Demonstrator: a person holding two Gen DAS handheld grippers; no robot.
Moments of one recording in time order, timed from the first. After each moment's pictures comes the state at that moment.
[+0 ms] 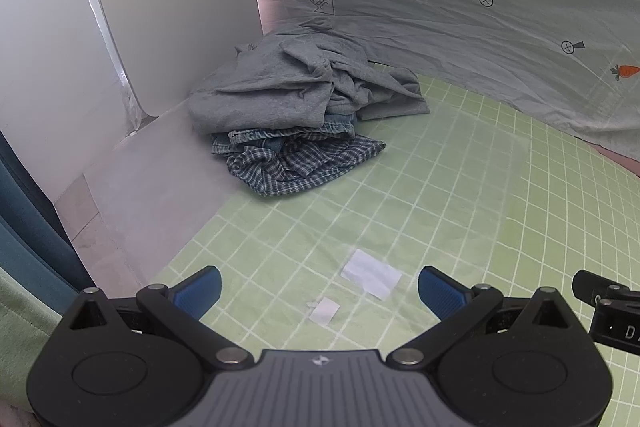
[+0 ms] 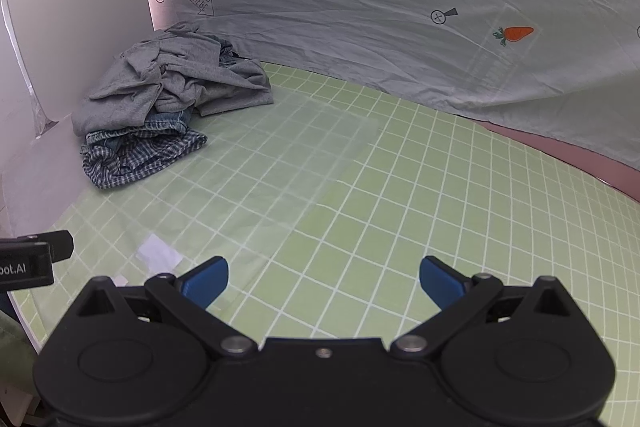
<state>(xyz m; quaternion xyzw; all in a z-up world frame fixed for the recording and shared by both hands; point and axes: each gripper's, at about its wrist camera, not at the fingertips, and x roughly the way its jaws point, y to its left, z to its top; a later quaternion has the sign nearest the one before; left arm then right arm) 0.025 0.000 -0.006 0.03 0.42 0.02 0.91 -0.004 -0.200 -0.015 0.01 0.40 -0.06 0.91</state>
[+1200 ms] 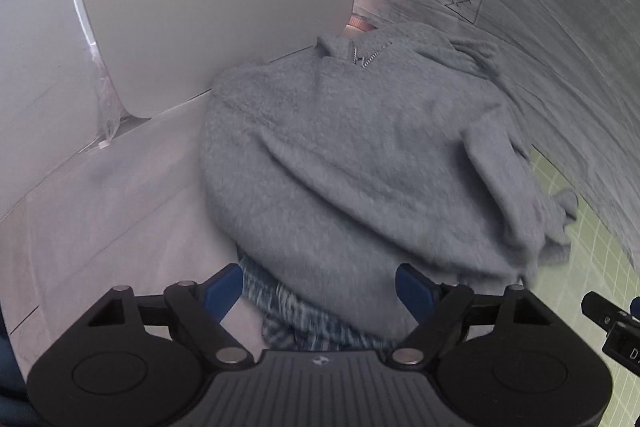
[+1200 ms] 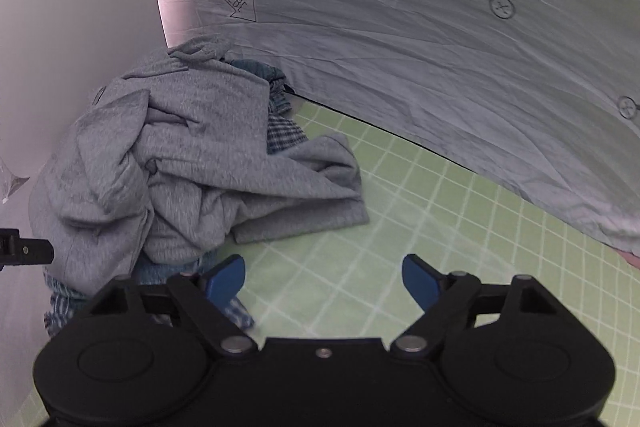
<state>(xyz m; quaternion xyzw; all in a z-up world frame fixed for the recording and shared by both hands) 0.340 0.157 -0.057 -0.11 0.48 0.07 0.87 0.319 -0.105 -0.047 -0.01 0.41 0.01 0.91</state>
